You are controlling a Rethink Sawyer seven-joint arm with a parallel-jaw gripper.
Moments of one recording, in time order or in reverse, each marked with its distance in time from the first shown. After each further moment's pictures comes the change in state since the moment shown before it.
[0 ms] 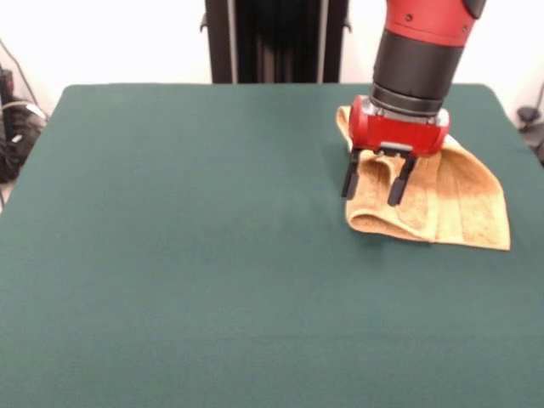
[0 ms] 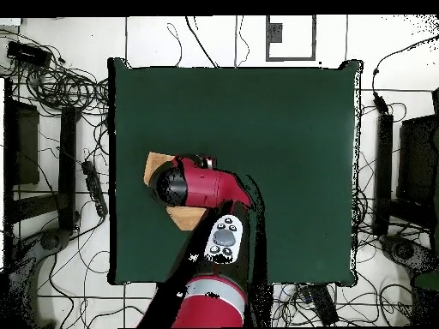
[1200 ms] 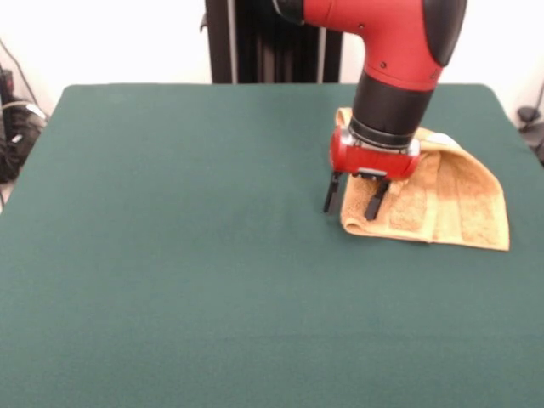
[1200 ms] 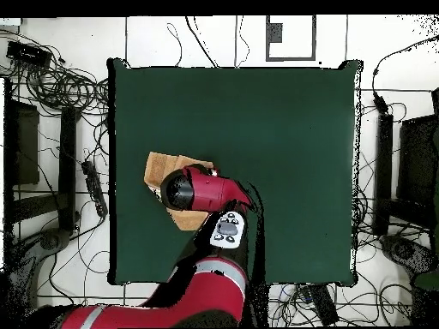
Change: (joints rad) arm -0.011 0.103 -0.001 0.004 0.003 -0.036 0.000
